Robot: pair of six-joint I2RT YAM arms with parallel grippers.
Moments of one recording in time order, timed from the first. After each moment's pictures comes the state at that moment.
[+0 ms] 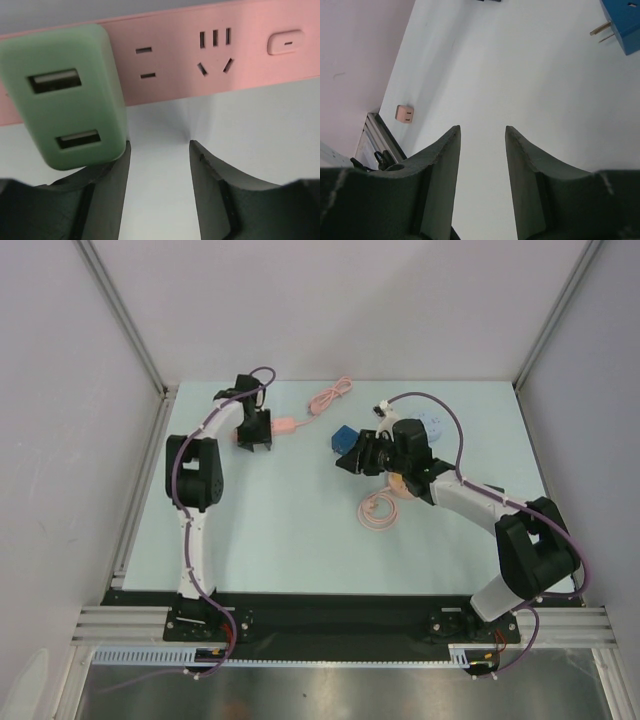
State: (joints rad) left arm -0.14 2.34 1.97 -0.79 0.01 -0.21; right arm 0.51 1.56 0.98 0.19 -0.39 0.58
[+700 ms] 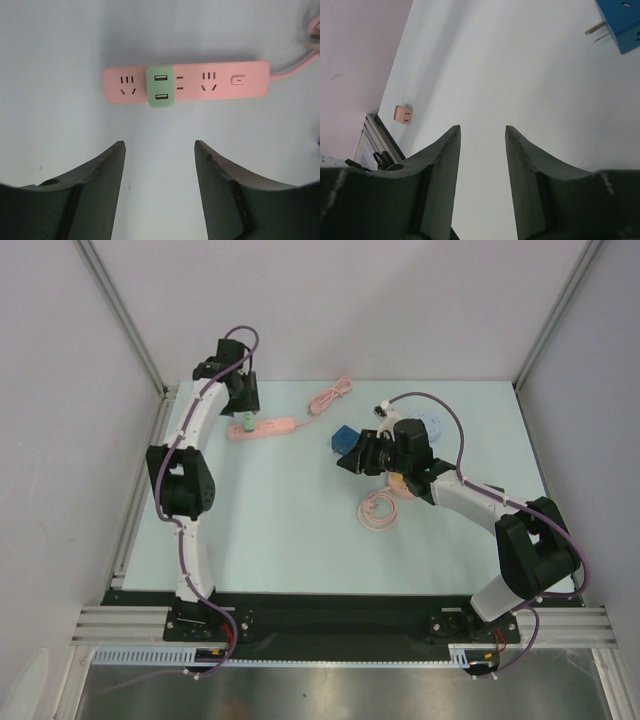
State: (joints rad) left arm -0.14 2.19 2.11 -0.91 -0.14 -0.22; right arm 0.50 1.56 0.98 0.19 -0.39 0.58
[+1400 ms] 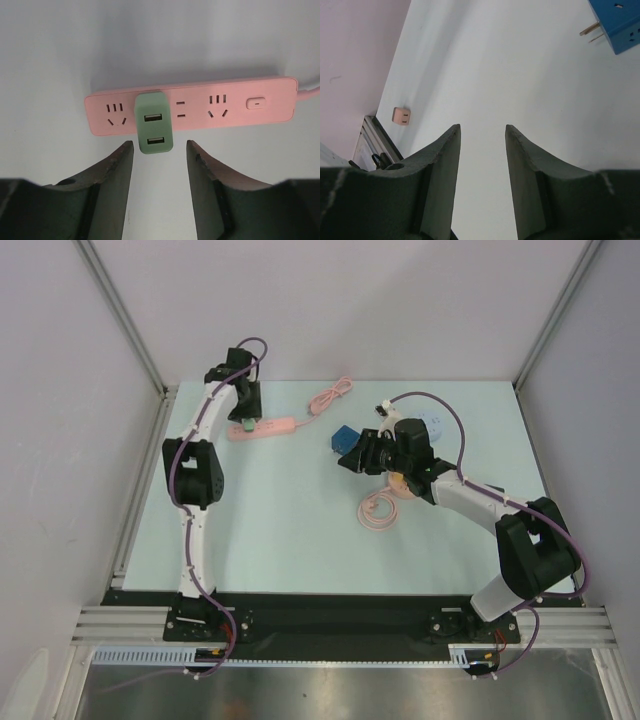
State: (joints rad) left arm -0.13 2.39 2.28 -0.92 -0.13 -0.17; right arm 0.49 1.56 0.98 0.19 -0.38 0.57
